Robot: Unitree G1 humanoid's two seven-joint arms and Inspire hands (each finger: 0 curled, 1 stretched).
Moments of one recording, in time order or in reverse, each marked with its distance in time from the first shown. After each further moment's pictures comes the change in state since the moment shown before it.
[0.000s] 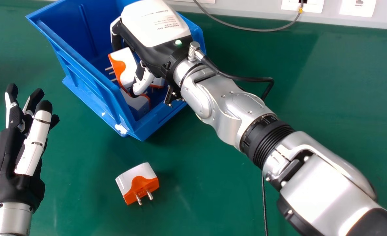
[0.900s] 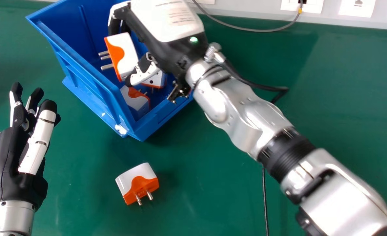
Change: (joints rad) left arm -0.015 0.001 -0.002 0.019 0.006 -0.007 -0.006; right arm 0.082 -0.040 -0.046 -0.179 -0.051 -0.040 -0.065
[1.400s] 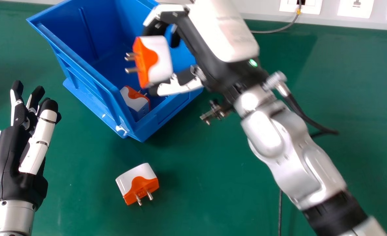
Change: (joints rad) left arm -0.002 0.001 0.000 0.010 0.007 -0.018 -0.013; right arm 0.424 -0.142 -0.163 -0.684 0.079 -0.025 0.163
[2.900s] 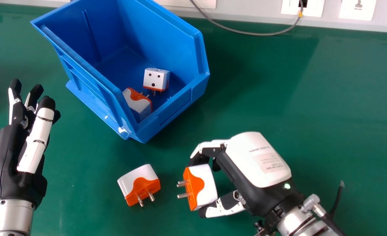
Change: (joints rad) left arm -0.007 0.001 0.002 0.010 -0.010 -0.018 -0.008; right arm 0.757 -0.282 0.046 -0.419 -0.037 -0.030 0.016
